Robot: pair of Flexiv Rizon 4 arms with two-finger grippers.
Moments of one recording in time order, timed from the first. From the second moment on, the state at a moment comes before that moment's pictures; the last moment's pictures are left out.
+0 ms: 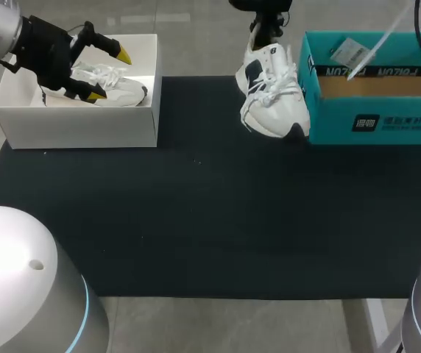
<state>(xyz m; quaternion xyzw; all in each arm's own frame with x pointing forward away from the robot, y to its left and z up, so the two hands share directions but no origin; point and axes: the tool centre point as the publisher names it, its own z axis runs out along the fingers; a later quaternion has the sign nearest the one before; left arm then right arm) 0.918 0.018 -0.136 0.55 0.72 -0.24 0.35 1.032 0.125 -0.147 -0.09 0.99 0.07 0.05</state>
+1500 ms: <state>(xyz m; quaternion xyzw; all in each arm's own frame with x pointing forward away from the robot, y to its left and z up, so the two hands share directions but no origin) 0.918 0.018 -0.136 0.55 0.72 -0.24 0.35 1.047 -0.086 -0.113 -0.07 0.99 -0.03 0.13</state>
